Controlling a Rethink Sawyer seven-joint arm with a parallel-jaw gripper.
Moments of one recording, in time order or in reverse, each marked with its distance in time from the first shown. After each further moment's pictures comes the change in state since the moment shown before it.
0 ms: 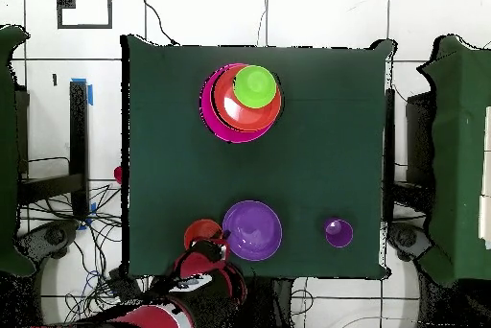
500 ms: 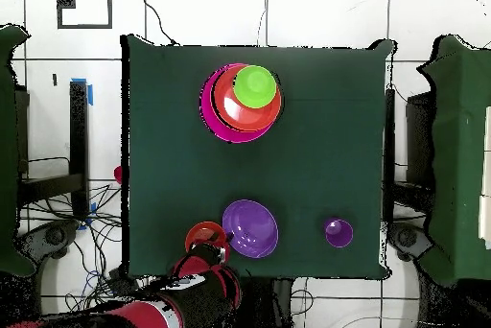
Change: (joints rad) arm 0.052 0.071 -0.020 -0.001 0.031 -0.077 0.000
